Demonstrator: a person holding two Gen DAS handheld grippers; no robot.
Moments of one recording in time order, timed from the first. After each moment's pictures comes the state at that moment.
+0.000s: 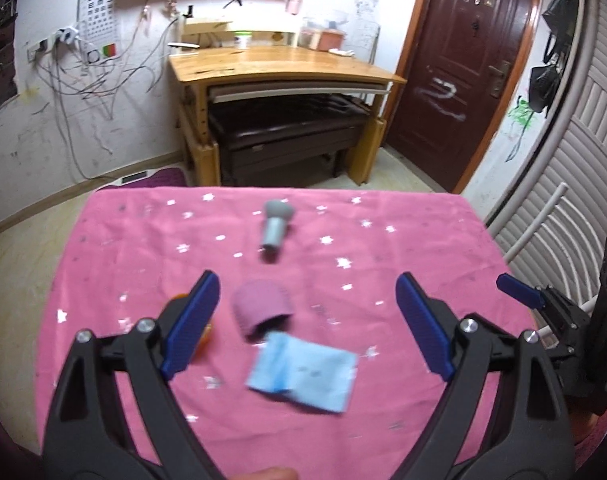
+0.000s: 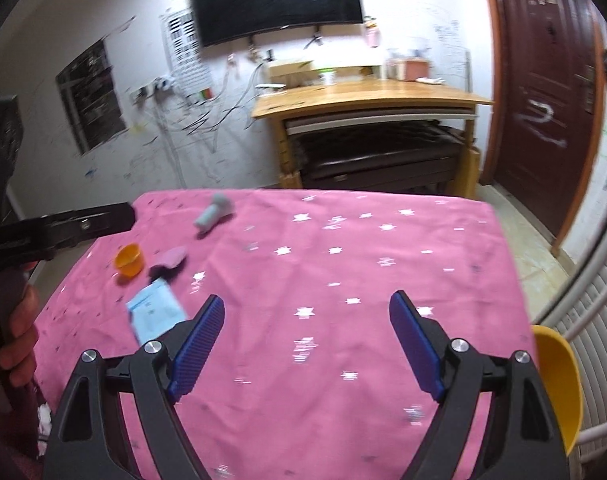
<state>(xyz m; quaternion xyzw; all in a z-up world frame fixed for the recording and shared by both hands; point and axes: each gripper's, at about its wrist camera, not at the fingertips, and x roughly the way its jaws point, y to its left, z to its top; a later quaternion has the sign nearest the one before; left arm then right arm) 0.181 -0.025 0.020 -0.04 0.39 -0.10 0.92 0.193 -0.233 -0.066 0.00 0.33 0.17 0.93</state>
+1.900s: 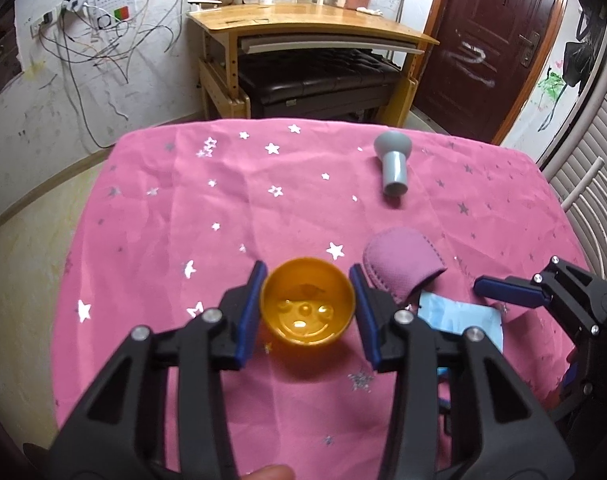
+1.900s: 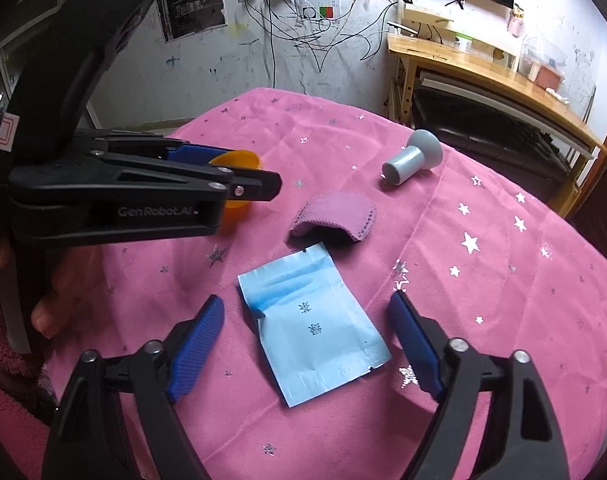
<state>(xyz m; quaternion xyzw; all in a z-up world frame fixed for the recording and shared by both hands) 0.205 0.056 -0.041 -0.02 0.45 -0.08 0.89 0.221 -0.075 -0.107 -0.15 0.41 0.31 0.85</state>
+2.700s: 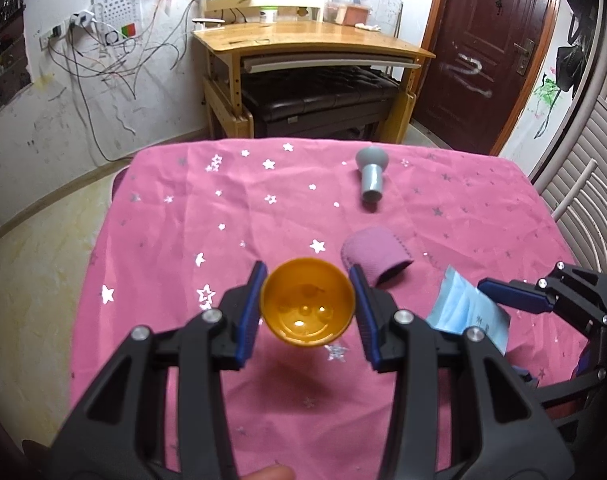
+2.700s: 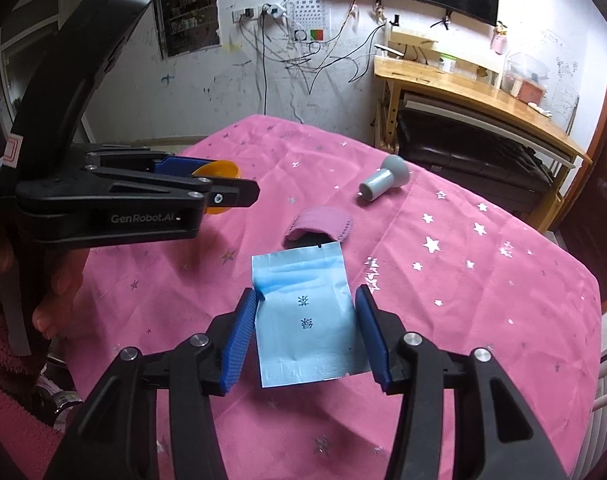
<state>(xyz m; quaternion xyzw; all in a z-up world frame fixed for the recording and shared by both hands) 0.176 0.042 -0.013 -0.01 0.42 -0.07 0.90 0.187 -0.099 -0.080 -0.14 0.37 0.29 0.87</state>
